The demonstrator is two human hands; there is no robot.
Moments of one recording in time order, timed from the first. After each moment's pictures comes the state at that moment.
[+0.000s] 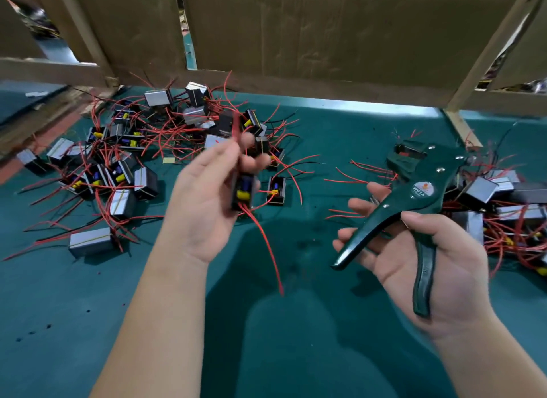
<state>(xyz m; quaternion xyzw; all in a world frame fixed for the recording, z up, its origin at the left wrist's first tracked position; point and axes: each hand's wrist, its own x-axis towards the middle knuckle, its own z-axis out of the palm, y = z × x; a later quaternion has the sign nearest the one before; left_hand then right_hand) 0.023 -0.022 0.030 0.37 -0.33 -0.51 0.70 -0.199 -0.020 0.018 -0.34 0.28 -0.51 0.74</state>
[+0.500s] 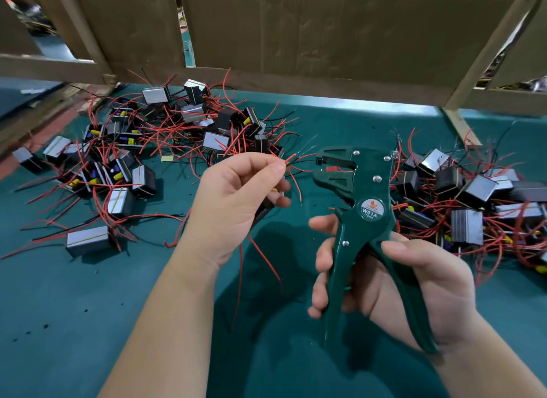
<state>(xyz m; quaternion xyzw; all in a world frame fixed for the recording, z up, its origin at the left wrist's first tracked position) 0.003 -0.019 0.028 0.45 -0.47 -0.41 0.64 -0.191 -0.009 0.024 -0.35 0.13 -0.29 0.88</state>
